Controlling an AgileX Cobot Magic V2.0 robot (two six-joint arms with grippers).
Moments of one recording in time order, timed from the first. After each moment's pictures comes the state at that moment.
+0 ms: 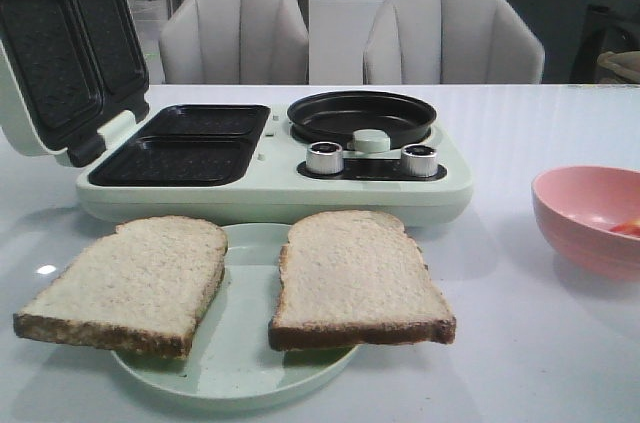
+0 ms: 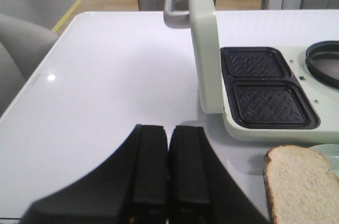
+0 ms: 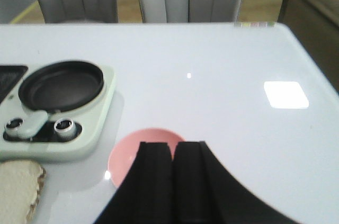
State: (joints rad) left arm -0.03 0.33 -0.56 0.01 0.63 -0.02; right arm -0.04 0.40 -0.69 0.03 0.70 0.05
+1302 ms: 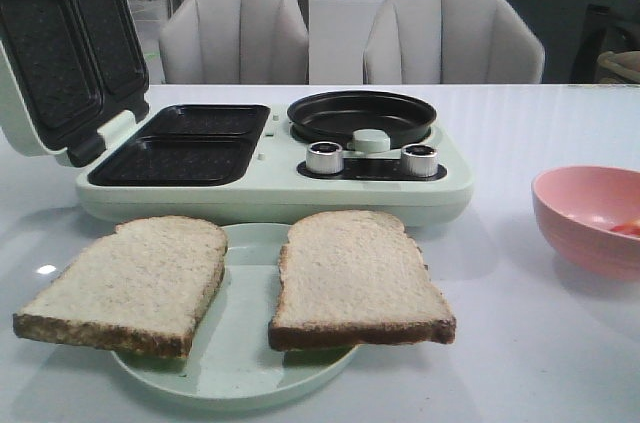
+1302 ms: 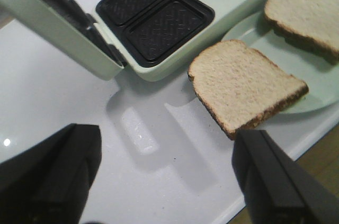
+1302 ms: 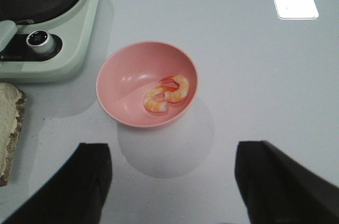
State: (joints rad) left arm -0.47 0.44 -0.48 0.08 0.66 0.38; right arm -0.04 0.54 -0.60 0.05 0.74 0.05
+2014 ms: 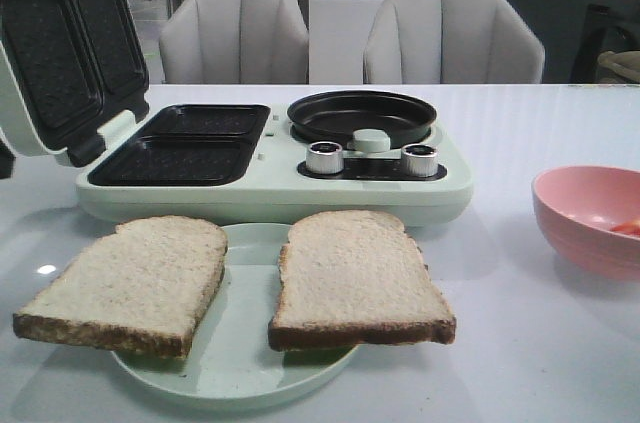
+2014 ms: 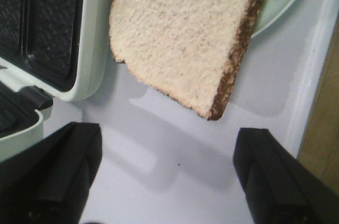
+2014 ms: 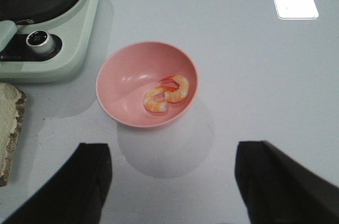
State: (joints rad) left arm -0.92 1.11 -0.48 0.91 0.58 -0.10; right arm -0.04 0.54 -0.60 0.05 0.74 0.05
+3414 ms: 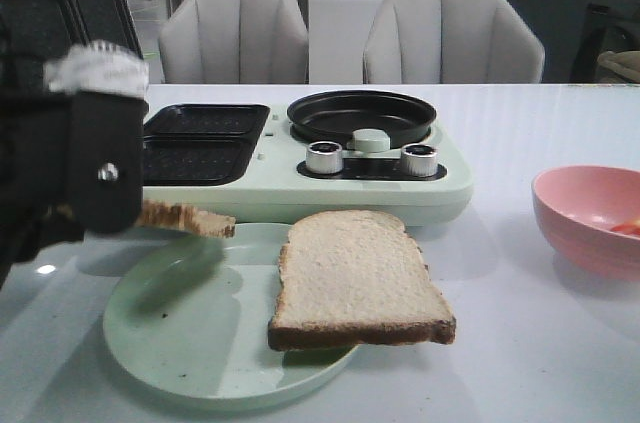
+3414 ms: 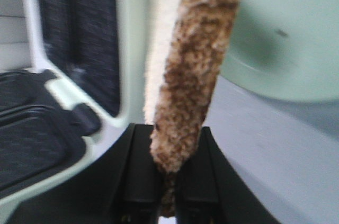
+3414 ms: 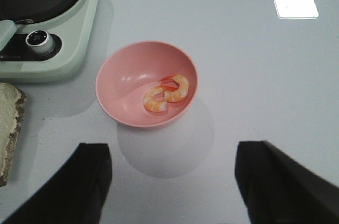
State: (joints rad) left arm -0.94 1.39 -0.53 1.58 0.68 -0.76; right arm -0.04 0.54 -0.60 0.05 0.74 0.05
